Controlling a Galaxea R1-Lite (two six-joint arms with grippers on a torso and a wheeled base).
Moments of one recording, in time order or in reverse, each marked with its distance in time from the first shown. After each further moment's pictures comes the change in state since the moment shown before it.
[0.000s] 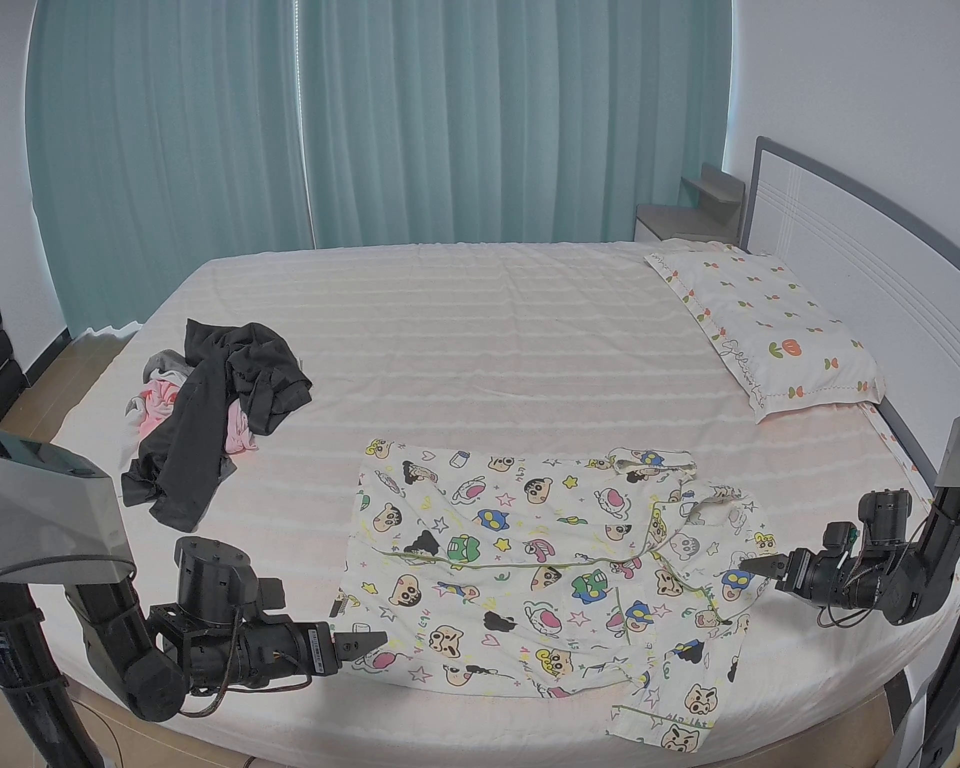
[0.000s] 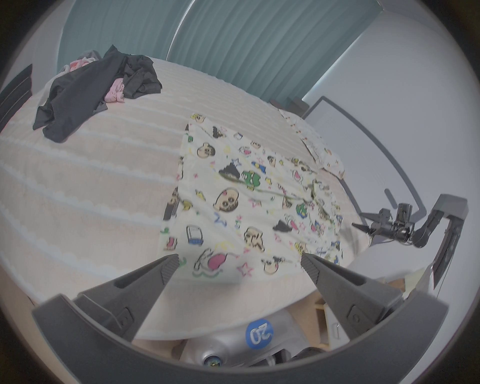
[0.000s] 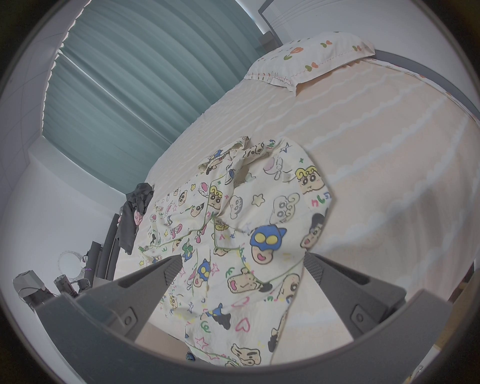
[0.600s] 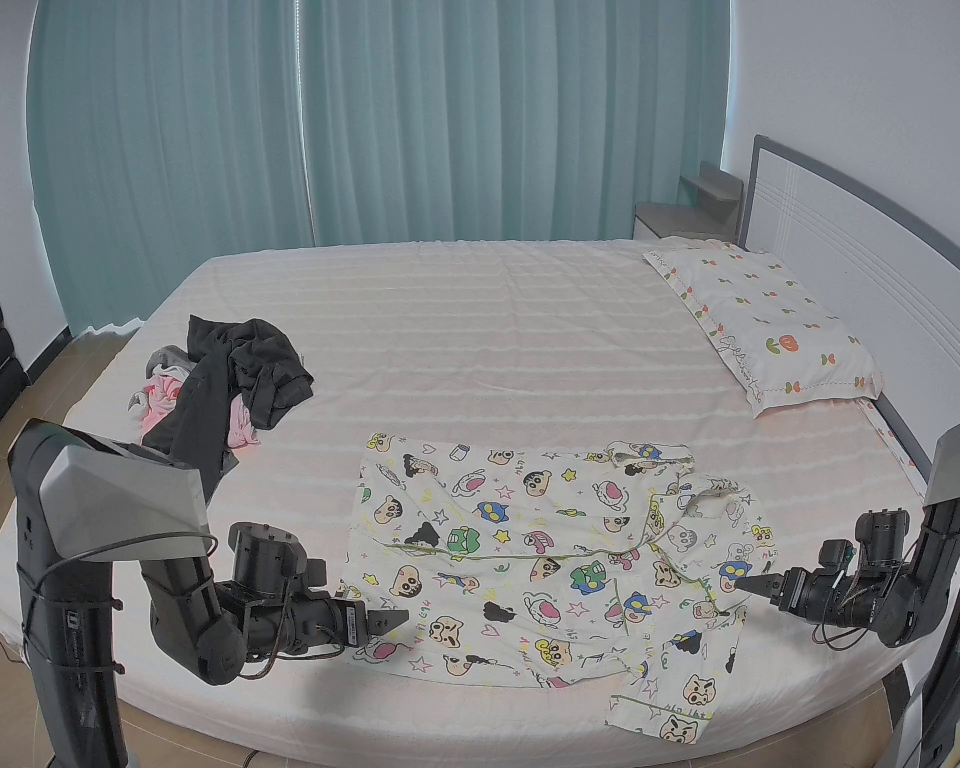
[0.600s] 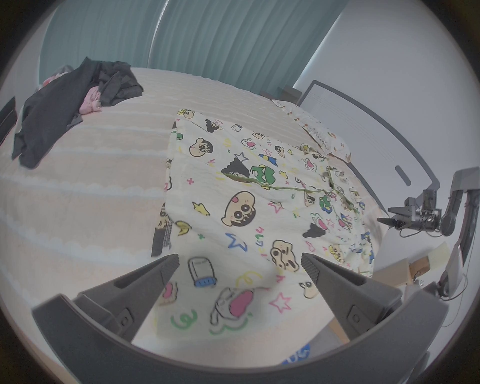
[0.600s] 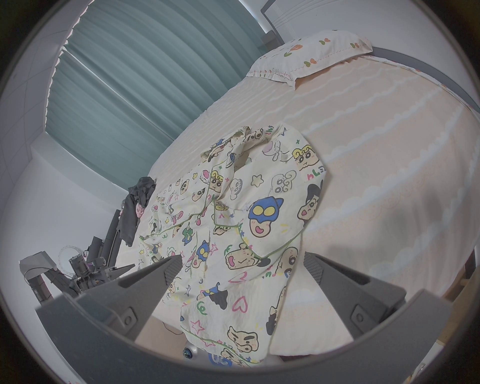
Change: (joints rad) left arm 0.045 0.276 -0.292 0.008 -0.006 0.179; right arm 0.013 0.059 0.097 -0.153 0.000 -0.003
